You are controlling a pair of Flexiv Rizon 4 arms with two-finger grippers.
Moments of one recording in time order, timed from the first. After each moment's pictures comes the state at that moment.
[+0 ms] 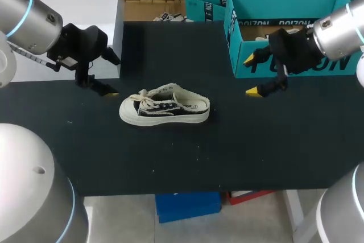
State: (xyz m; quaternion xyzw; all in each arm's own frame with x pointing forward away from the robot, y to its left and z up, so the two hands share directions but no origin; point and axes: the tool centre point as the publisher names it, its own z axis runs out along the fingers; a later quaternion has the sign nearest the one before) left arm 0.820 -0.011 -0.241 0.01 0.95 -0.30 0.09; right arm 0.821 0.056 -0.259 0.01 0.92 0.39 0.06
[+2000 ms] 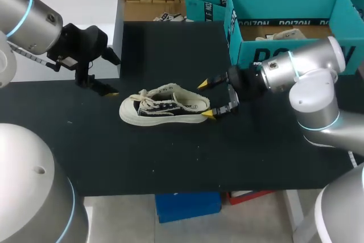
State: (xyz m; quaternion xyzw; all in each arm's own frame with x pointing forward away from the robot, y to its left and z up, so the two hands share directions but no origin) left arm 0.820 -0.011 -0.241 0.01 0.95 -0.30 0.09; right arm 0.861 0.170 -0.400 -0.05 0.85 0.52 0.01
